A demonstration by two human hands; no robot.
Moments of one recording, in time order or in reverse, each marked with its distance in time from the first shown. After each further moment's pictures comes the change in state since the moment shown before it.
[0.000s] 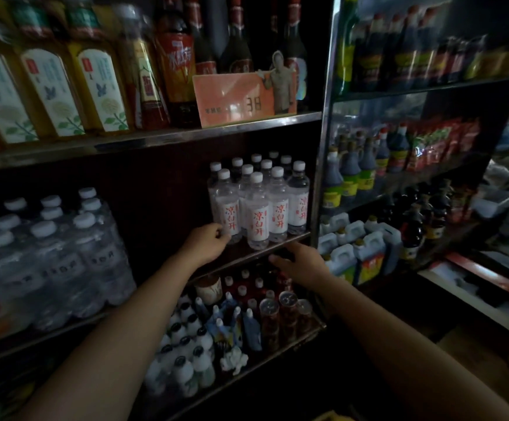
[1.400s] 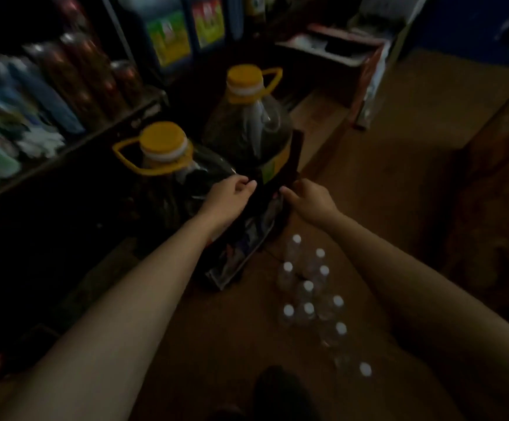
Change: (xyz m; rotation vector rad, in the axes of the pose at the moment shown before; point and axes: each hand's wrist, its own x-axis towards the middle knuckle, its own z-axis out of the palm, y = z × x) left_hand -0.343 -0.004 0.545 -0.151 -0.430 0.232; right_hand -0.436 0.433 0.161 0.083 0.094 0.483
